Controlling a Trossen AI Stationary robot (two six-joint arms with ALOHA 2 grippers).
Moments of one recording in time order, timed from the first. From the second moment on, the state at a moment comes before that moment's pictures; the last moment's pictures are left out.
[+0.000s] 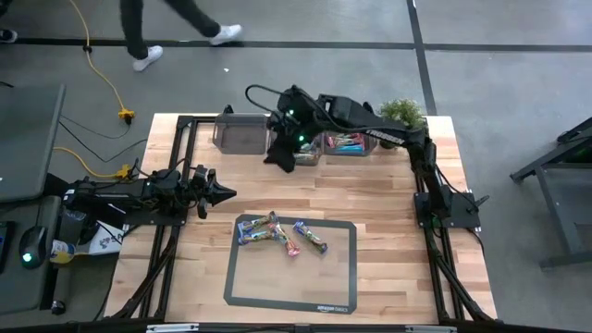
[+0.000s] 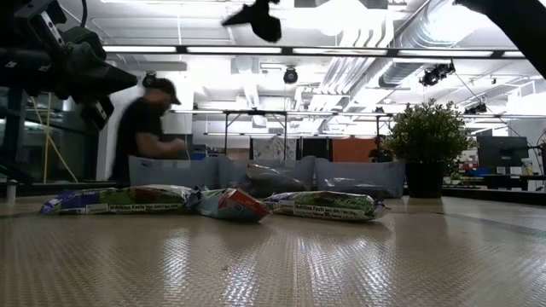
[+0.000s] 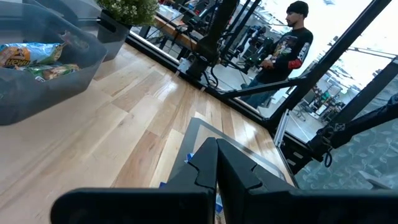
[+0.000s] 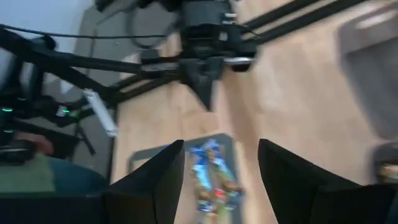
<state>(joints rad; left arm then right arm) 0.01 0.06 0.02 0.00 0.01 -0.55 -0.22 2.09 2.34 -0.94 -0.42 0.30</state>
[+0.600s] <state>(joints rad) 0.01 0.06 0.02 0.00 0.01 -0.55 0.10 2.09 2.34 -0.86 -0.25 0.52</state>
